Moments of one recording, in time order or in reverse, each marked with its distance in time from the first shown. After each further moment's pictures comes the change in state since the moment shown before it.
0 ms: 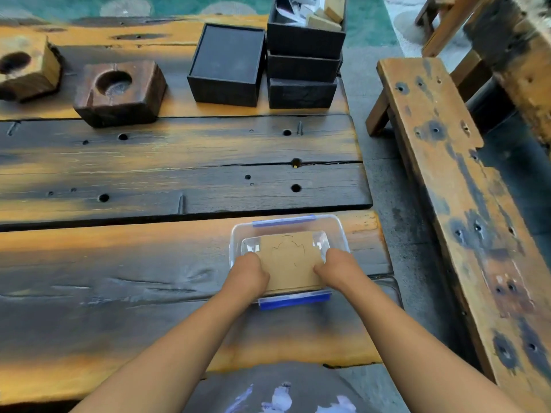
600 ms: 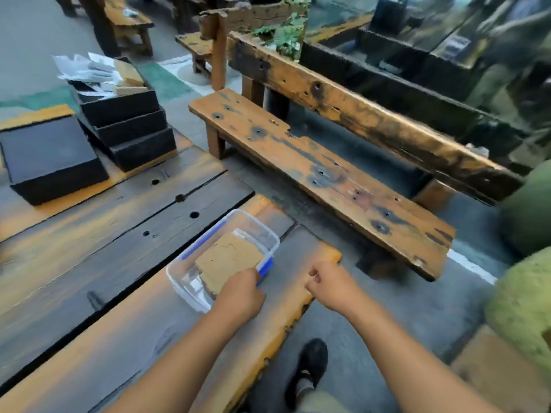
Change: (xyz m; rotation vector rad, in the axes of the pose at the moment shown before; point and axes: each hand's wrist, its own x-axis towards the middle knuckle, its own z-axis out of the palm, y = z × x) left_hand -0.081 -0.013 -0.006 0.362 -0.187 0.856; right_hand -0.199 0.034 0.085 0.408 0.478 0.340
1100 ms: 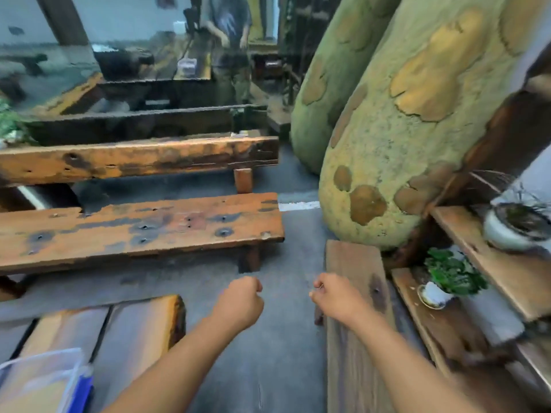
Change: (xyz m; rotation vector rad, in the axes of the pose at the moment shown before) left_hand -0.065 0.281 0.171 0.469 -0.303 0.700; right_hand -0.223 0.270 -0.055 0.402 0.481 0.669
